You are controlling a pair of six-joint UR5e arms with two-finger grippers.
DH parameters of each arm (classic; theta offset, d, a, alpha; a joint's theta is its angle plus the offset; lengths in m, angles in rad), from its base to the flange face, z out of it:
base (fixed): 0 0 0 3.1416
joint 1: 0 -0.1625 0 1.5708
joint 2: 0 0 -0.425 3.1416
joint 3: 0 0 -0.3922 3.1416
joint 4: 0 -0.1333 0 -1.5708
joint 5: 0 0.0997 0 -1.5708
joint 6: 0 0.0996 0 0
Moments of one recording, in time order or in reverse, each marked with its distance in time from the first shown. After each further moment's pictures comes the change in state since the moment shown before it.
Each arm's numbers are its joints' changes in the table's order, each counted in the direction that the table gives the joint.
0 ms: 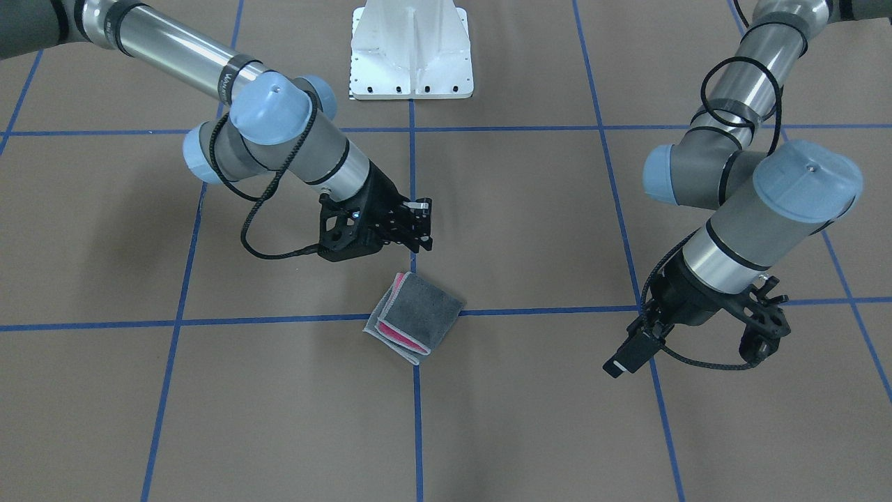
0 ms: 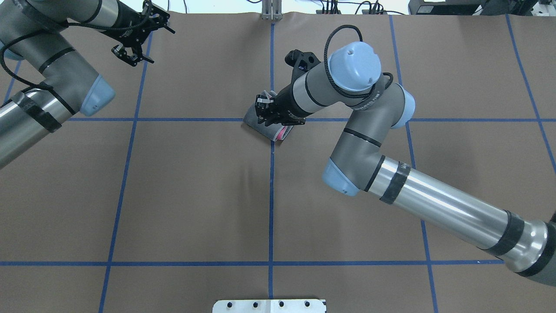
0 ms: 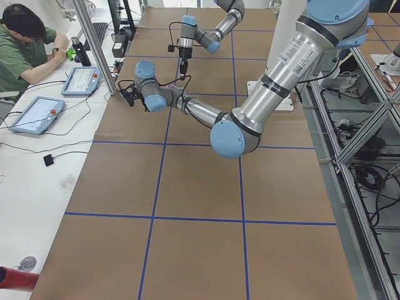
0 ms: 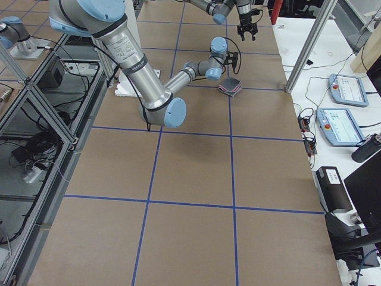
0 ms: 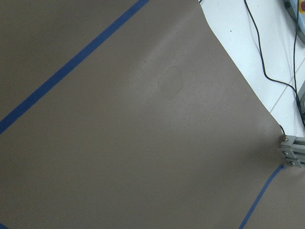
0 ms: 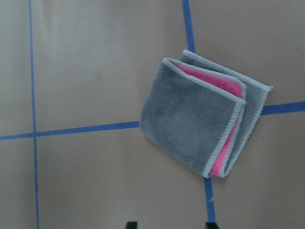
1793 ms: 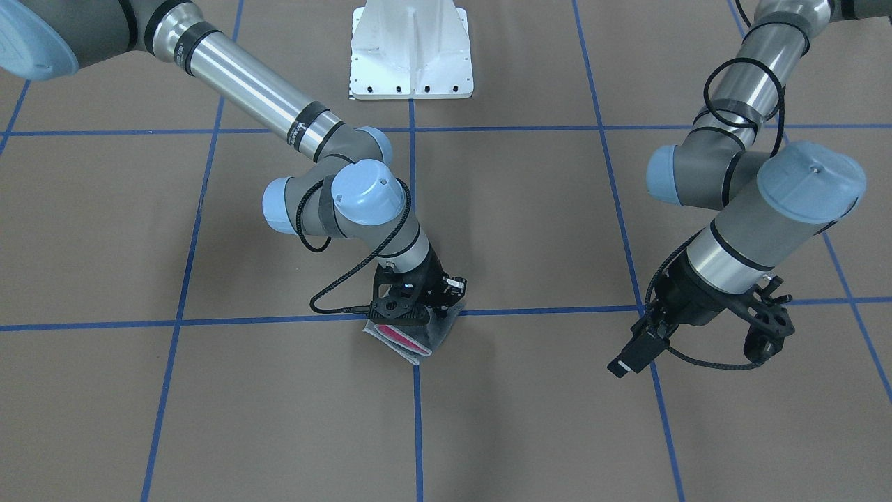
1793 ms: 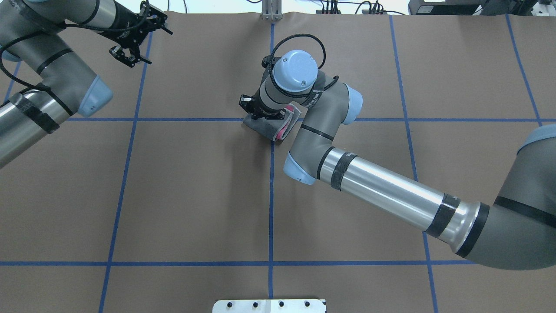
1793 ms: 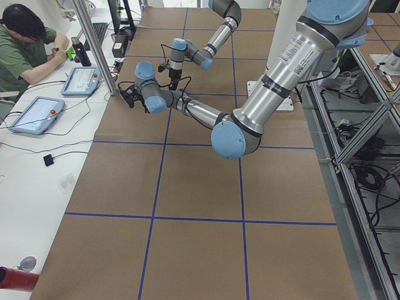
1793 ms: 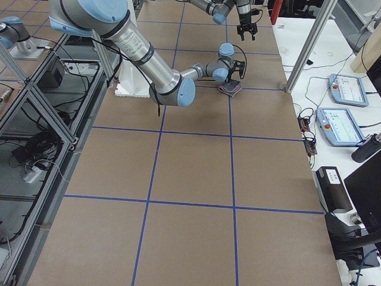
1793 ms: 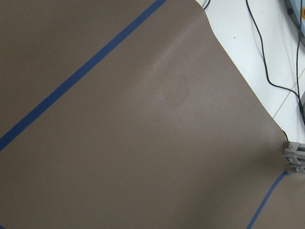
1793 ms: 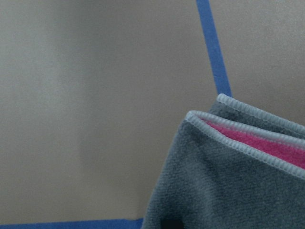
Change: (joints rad) left arm 0.001 -0.008 -0.001 0.002 0.000 0.000; right arm 0.031 -0.213 -0.421 -0.006 -0.134 -0.008
